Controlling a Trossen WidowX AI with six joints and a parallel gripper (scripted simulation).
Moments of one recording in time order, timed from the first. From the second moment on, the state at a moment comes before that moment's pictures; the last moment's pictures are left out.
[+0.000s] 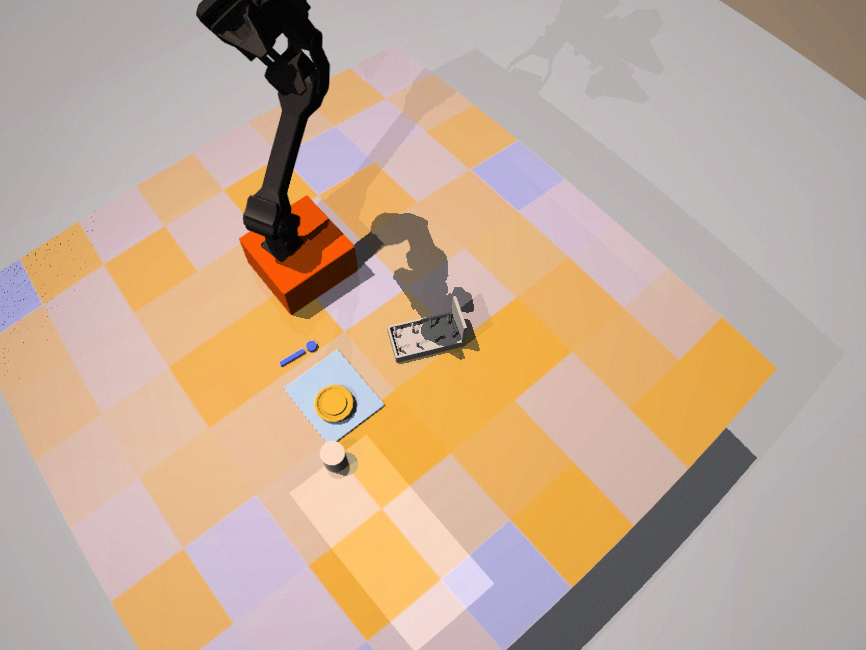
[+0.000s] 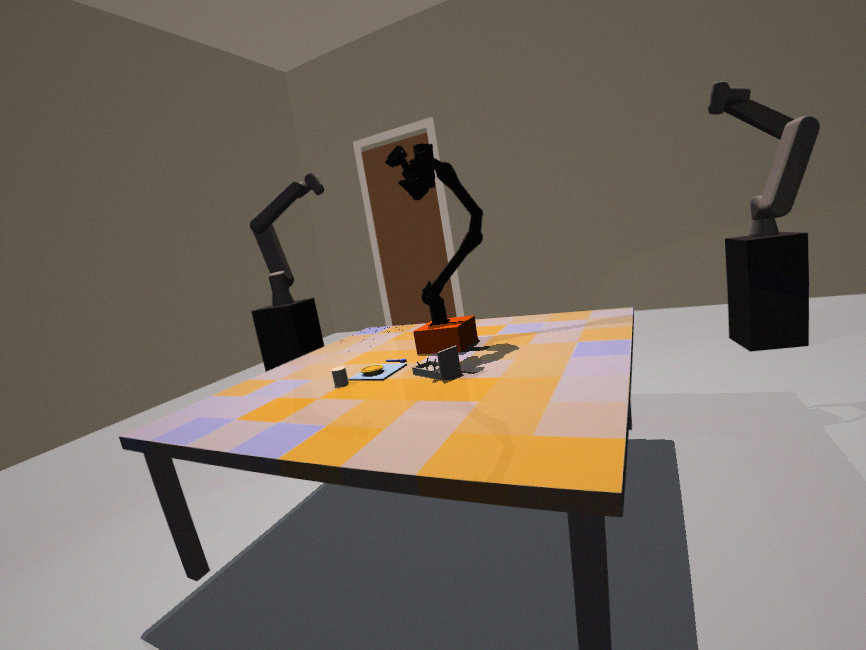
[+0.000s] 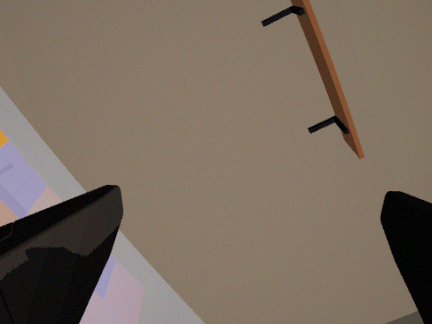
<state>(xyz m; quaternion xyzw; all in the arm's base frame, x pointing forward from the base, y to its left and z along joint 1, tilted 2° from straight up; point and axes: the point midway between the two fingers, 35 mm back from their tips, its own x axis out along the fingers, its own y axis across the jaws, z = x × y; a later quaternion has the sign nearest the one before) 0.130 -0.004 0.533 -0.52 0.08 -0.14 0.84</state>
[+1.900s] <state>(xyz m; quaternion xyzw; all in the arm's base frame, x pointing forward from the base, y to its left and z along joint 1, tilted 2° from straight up) 0.285 -0.168 0.167 0.05 0.65 -0.07 0.76</state>
